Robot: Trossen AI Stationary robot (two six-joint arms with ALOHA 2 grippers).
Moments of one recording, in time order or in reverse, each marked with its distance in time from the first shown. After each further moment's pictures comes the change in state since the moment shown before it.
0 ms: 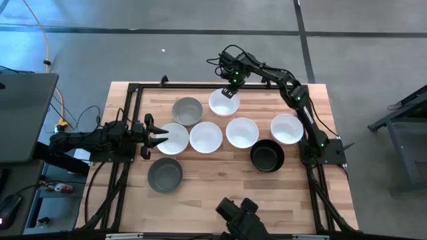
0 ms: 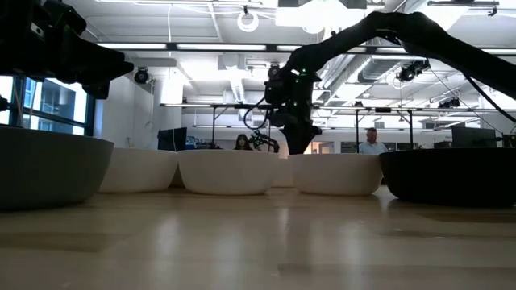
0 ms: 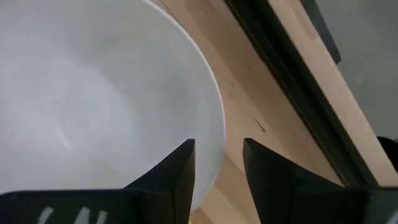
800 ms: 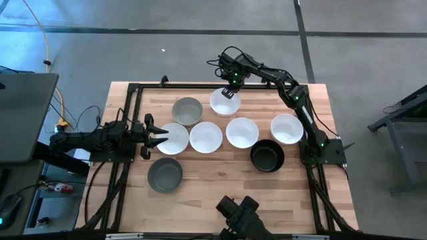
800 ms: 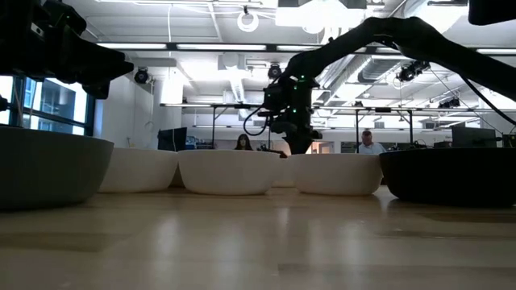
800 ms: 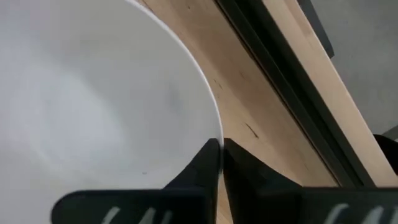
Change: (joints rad) left arm 0.000 0.000 0.000 0.000 0.000 0.000; right arm -0.007 0.031 0.000 0.015 0.038 0.015
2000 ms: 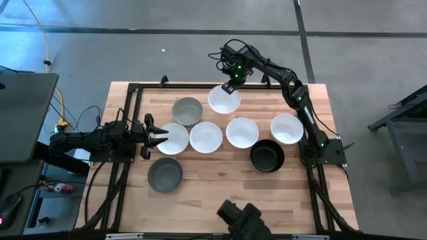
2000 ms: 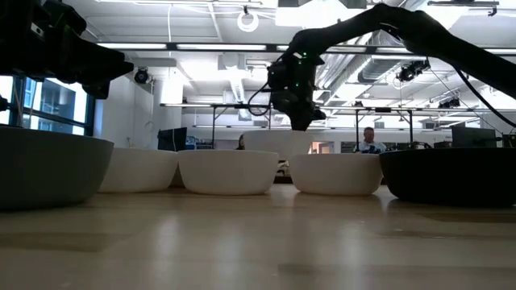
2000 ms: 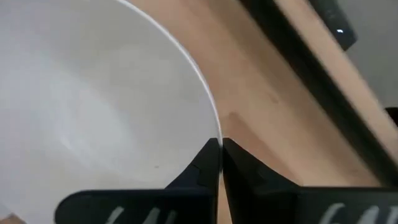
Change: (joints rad) left arm 0.000 0.000 0.000 0.000 0.000 0.000; right arm 0.014 -0.046 0.153 -0.201 -0.122 0.077
